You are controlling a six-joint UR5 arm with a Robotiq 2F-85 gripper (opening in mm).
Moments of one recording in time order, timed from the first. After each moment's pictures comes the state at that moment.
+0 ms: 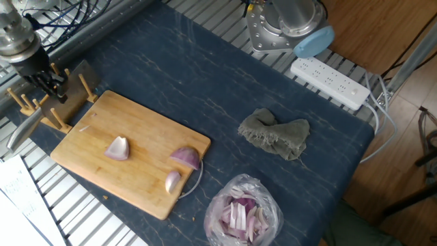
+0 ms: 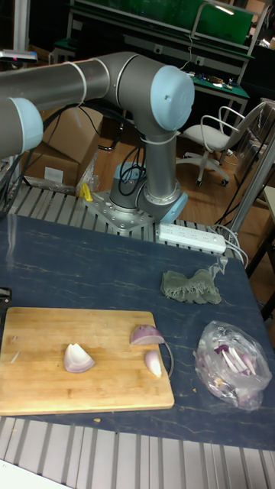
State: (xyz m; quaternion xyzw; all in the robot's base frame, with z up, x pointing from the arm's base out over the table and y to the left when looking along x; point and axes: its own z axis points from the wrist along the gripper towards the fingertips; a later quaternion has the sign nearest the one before) arm 0.659 -0.252 0.072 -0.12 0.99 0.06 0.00
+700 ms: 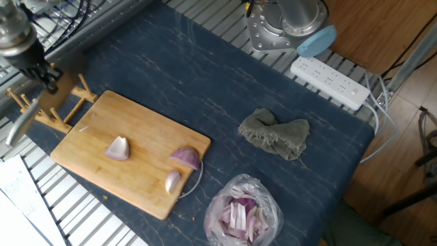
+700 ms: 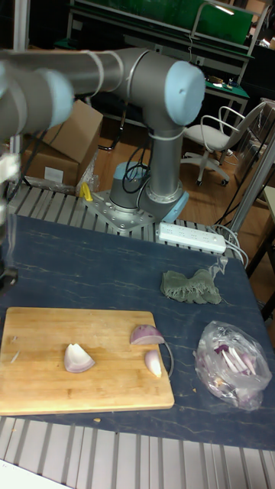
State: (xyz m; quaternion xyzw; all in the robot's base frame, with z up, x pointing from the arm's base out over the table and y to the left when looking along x) arm 0.659 -0.244 0.148 -0.15 0.99 -0.03 0.01
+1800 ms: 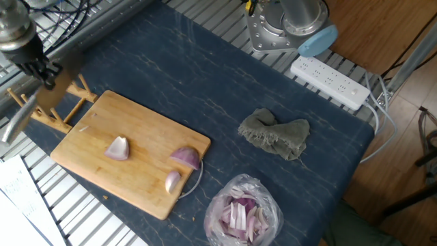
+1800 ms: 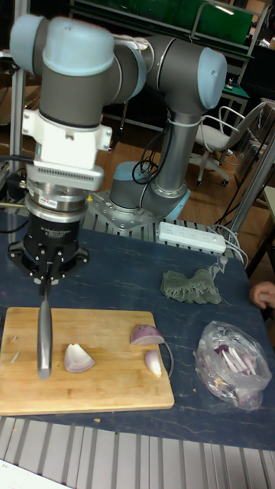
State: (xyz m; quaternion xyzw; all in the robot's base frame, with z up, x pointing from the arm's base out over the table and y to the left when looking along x) arm 0.651 -0.145 0.172 -0.12 0.99 -0.01 0.03
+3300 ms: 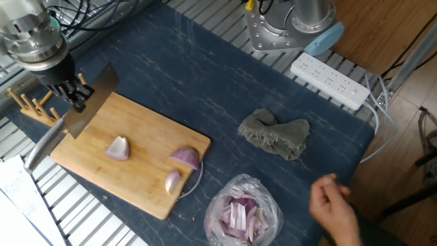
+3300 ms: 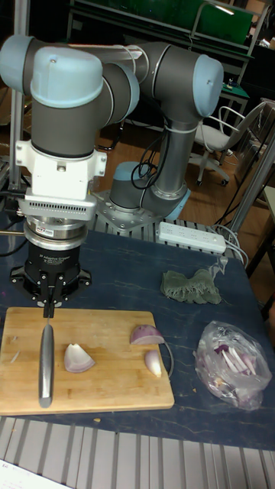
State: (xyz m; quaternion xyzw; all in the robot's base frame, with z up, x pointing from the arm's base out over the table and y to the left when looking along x) arm 0.665 -0.130 0.152 -0.07 1.00 0.02 0.02
